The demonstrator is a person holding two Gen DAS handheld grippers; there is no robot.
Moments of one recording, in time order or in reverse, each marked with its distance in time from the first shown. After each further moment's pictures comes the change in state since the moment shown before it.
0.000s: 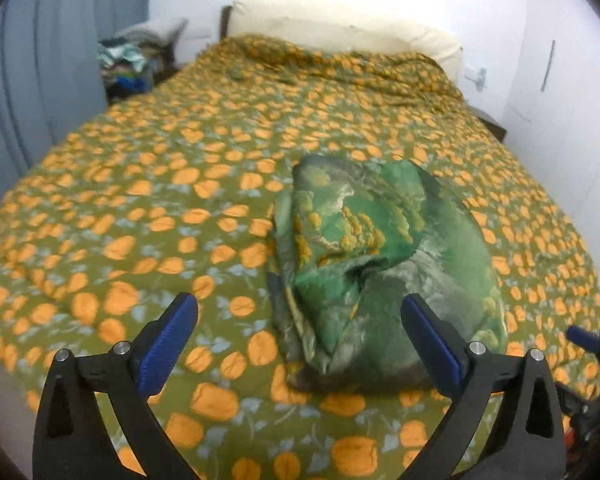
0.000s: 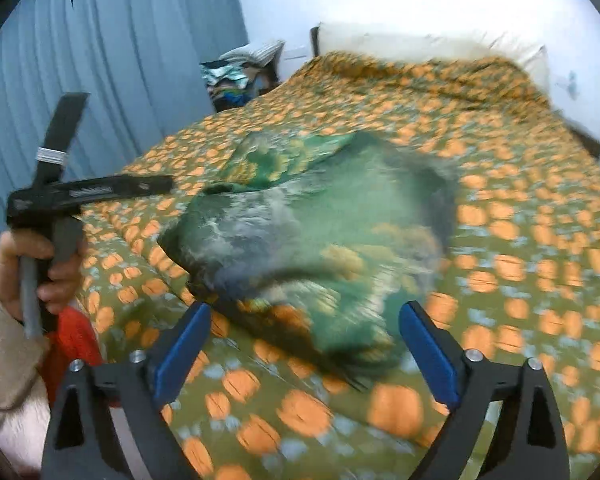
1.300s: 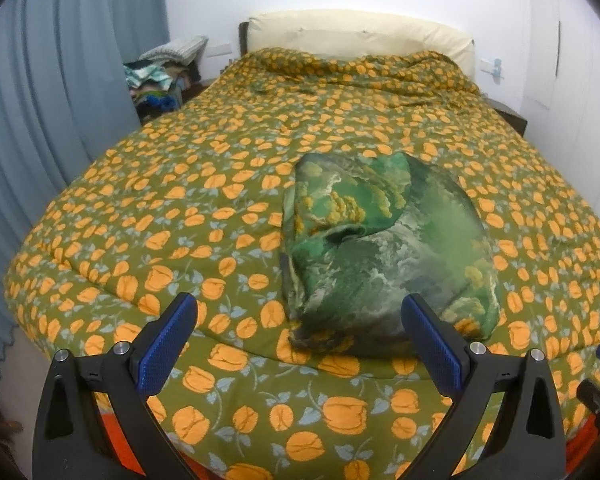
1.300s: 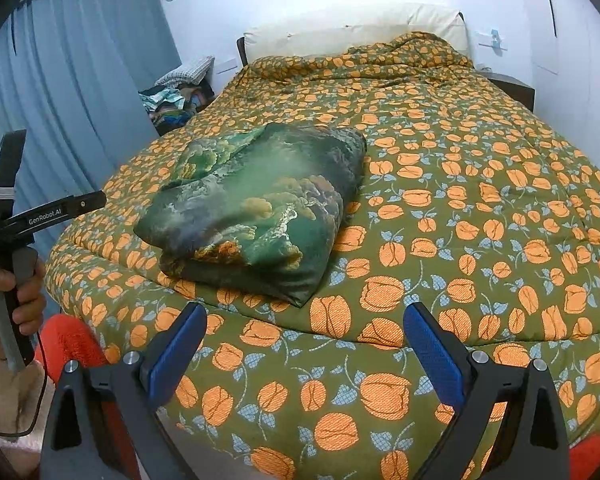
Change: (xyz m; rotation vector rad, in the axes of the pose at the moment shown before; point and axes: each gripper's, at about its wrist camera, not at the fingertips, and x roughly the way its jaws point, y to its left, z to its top) left arm -0.042 -0.043 -0.023 0.044 -0.031 0.148; right arm -0.069 -0.038 -0.052 0.226 0.002 -0.079
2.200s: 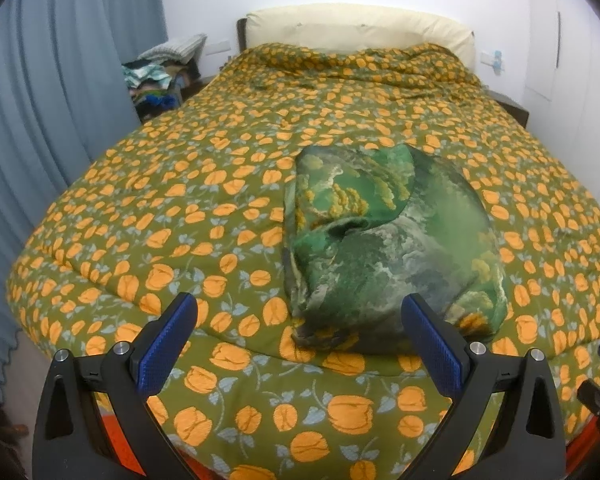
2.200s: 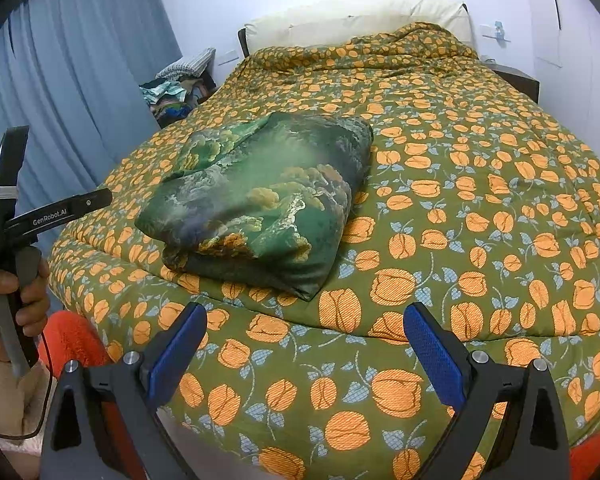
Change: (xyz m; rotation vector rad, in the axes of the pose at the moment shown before) left arm 0.010 0.001 -0.005 0.014 0.014 0.014; right arm 0.008 0.007 -0.001 0.009 0.027 0.011
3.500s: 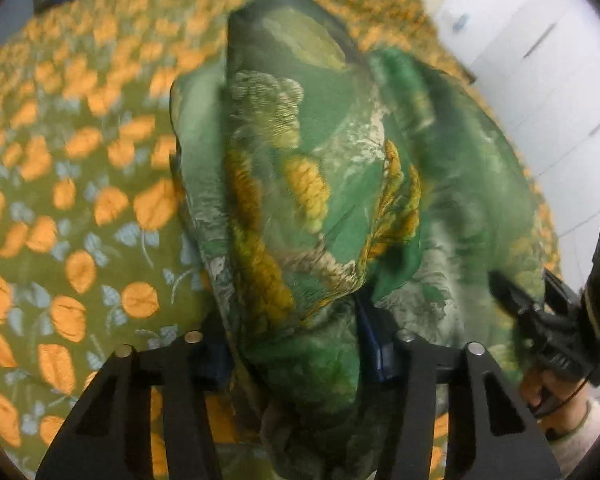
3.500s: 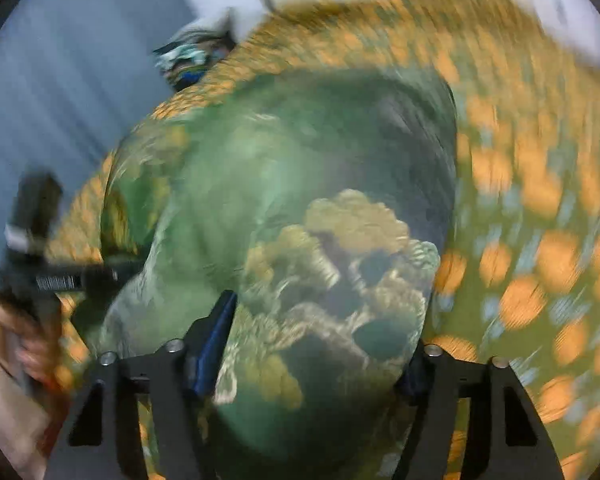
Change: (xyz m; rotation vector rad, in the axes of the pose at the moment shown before) left arm 0.152 0.017 0.037 -0.052 0.316 -0.452; right arm 0.182 0.030 0.112 -0.163 0.062 0.098
